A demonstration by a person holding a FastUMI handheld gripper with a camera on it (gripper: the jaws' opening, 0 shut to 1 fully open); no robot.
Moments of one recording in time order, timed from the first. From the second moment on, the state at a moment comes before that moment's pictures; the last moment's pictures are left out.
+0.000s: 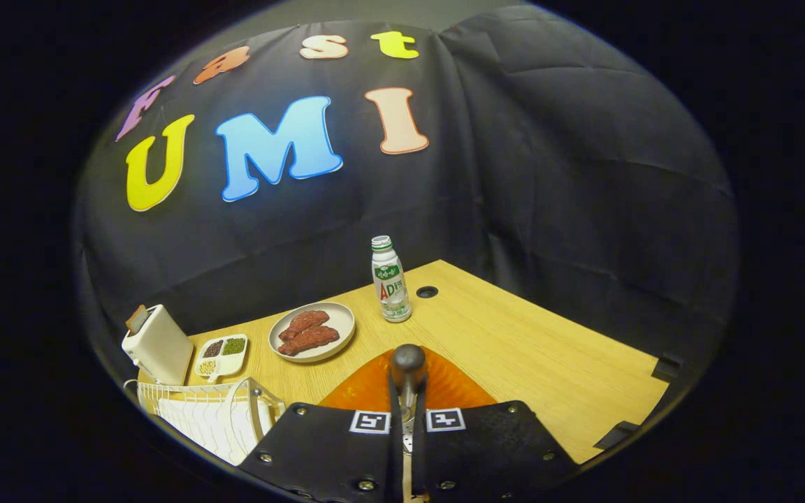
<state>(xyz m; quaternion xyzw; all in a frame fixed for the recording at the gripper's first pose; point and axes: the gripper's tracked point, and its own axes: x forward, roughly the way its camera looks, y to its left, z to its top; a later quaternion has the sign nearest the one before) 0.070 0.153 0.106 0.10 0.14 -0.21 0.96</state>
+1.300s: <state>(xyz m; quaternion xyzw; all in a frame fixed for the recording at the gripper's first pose) -0.070 0.498 0.113 -0.06 0.17 0.08 0.98</state>
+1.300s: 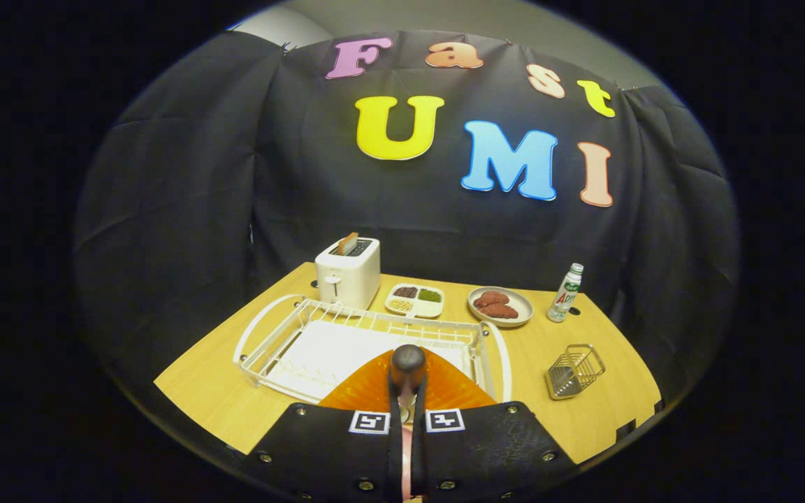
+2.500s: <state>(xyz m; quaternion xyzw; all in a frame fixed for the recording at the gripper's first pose) -0.088 0.562 0.023 -0.11 0.24 0.17 0.95</state>
